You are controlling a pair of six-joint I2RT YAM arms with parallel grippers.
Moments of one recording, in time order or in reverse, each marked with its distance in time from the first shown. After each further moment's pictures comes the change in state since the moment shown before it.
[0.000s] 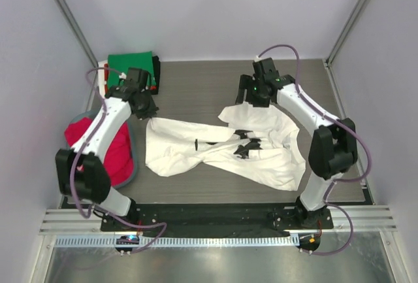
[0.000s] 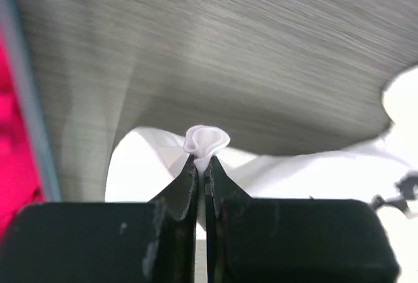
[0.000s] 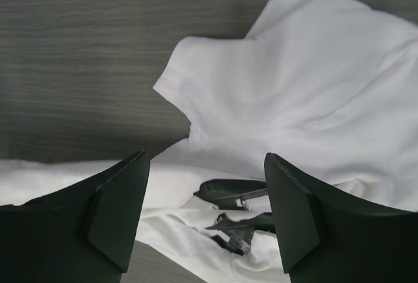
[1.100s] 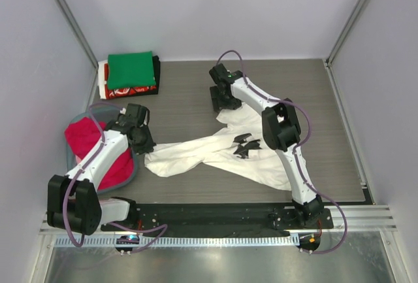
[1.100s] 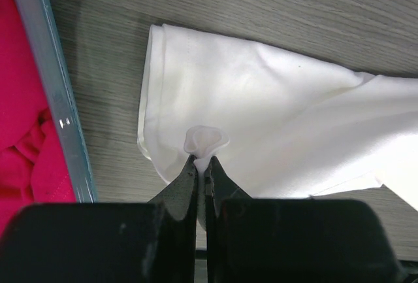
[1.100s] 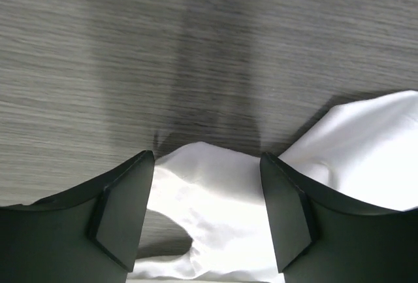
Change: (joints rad) left arm -0.001 -0.330 -0.507 0.069 0.039 0.026; right arm 0.184 0.685 0.695 -0.265 0.231 -0.140
